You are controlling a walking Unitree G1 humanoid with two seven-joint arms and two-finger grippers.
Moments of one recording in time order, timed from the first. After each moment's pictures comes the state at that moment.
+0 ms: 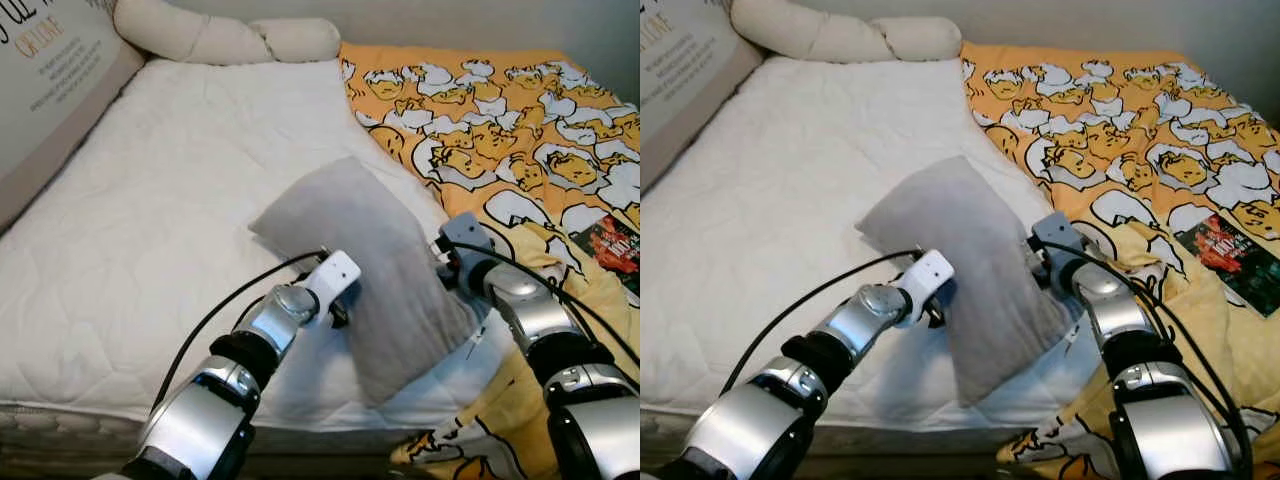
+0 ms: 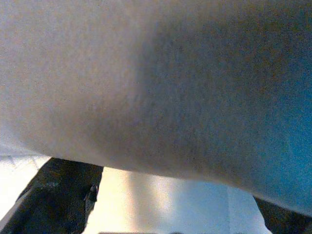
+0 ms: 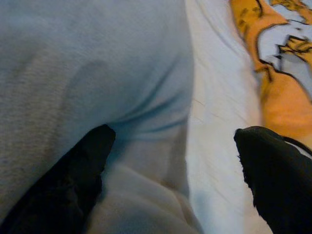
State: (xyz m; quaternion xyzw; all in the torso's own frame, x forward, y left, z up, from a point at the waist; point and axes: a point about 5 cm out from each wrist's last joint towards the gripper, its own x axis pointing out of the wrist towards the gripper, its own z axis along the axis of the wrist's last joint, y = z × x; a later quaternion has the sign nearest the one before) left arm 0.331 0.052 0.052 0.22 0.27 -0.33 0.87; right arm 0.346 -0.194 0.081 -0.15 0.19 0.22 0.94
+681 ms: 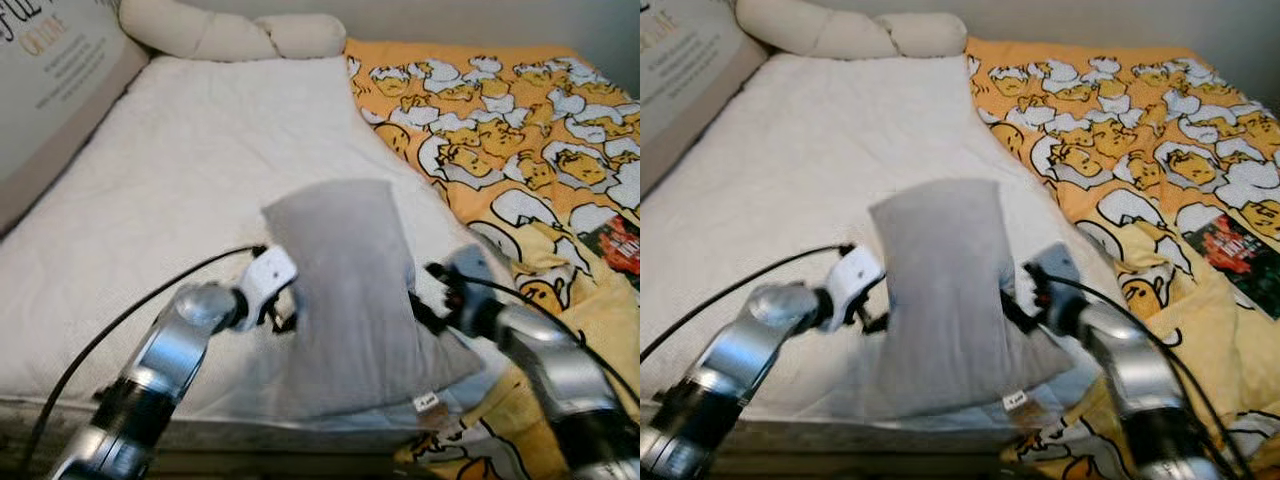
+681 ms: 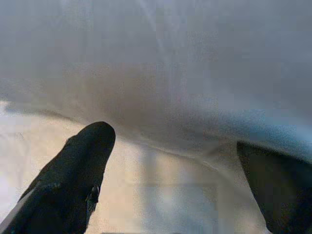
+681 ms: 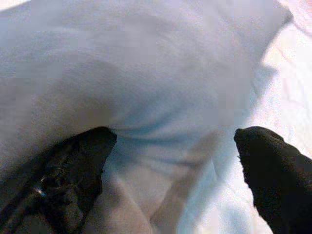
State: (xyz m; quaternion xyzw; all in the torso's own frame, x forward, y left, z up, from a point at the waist) left arm 0.290 0.134 0.096 0.22 0.24 -0.40 0.86; right arm 0.285 -0.194 0.083 -0.05 0.19 0.31 0.93
